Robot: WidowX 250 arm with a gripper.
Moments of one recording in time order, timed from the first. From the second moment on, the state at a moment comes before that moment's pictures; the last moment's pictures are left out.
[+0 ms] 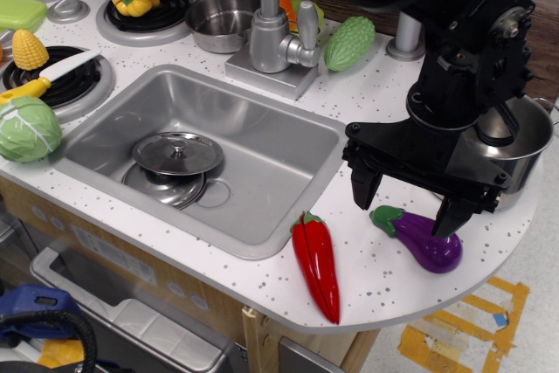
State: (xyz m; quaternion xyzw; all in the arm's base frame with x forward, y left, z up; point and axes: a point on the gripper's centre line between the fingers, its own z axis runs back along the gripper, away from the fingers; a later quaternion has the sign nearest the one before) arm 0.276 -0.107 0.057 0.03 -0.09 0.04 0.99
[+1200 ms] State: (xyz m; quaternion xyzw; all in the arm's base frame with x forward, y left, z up) arm 0.299 -0.129 0.044 0.02 -0.07 0.28 0.96
